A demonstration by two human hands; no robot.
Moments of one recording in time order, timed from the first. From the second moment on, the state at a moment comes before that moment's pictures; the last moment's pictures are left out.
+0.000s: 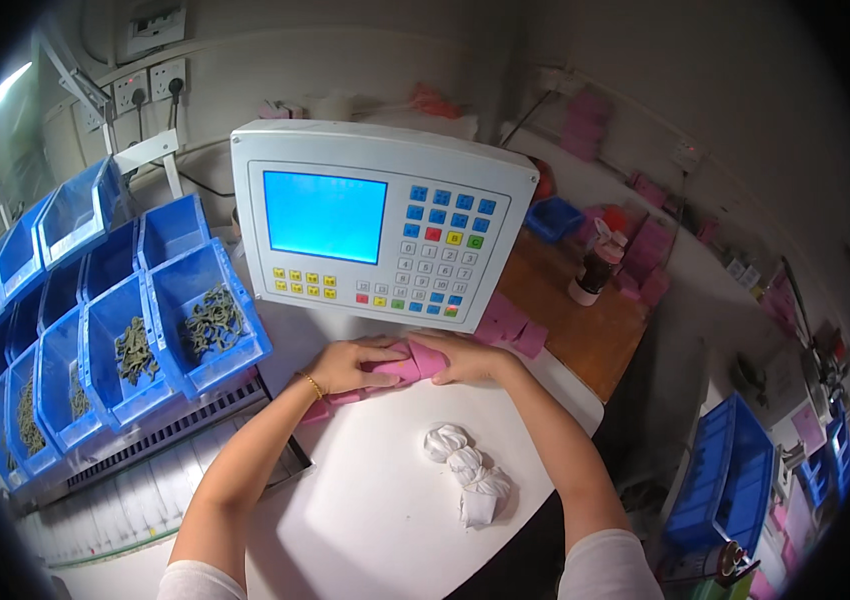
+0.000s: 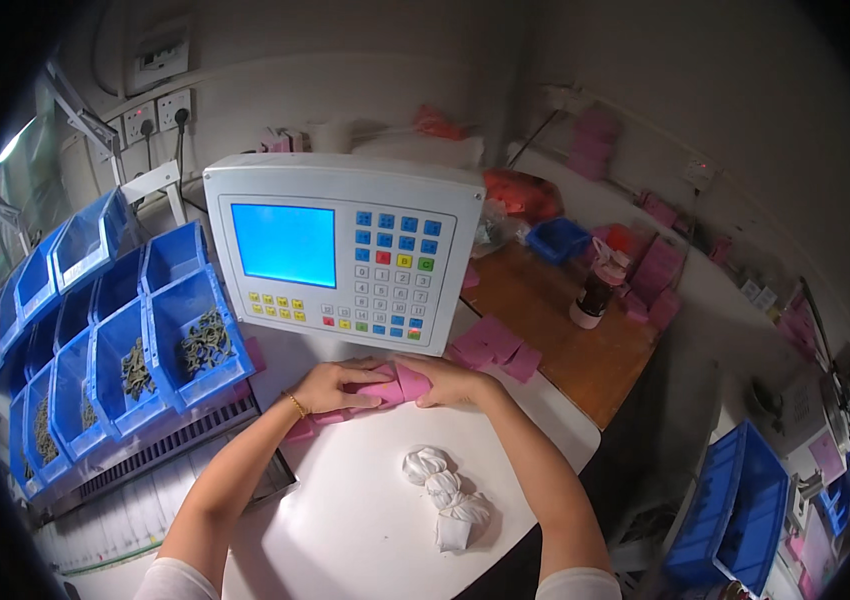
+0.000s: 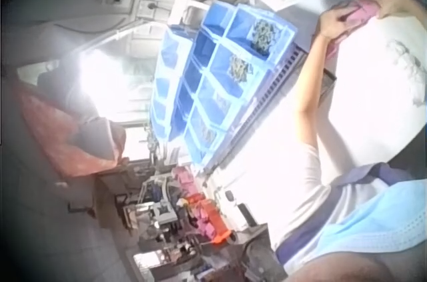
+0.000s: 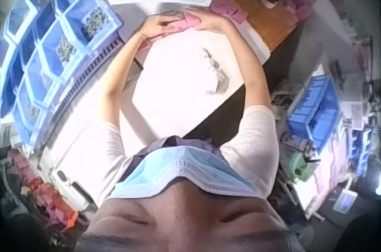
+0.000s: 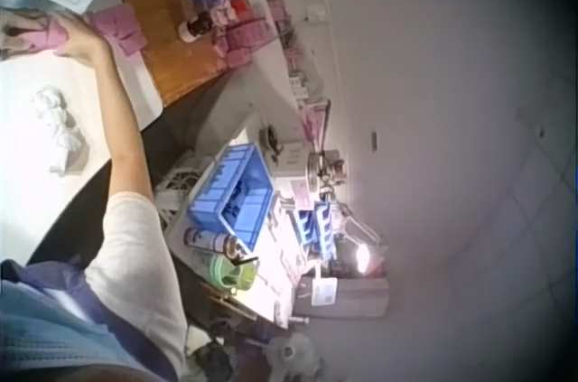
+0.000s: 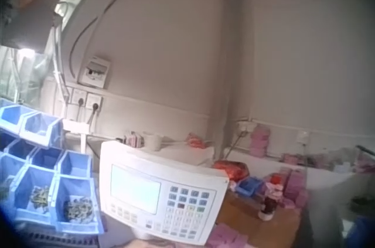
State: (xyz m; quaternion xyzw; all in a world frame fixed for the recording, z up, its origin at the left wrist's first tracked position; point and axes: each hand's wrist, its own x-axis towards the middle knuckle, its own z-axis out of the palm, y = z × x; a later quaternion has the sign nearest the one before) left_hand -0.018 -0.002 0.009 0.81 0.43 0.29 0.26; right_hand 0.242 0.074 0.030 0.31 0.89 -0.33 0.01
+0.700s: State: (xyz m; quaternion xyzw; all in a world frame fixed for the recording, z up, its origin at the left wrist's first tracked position) left_hand -0.047 -0.313 0.016 0.78 0.57 0.24 0.07; right_hand 0.163 -0.145 0.031 0.14 0.95 -0.25 0.07
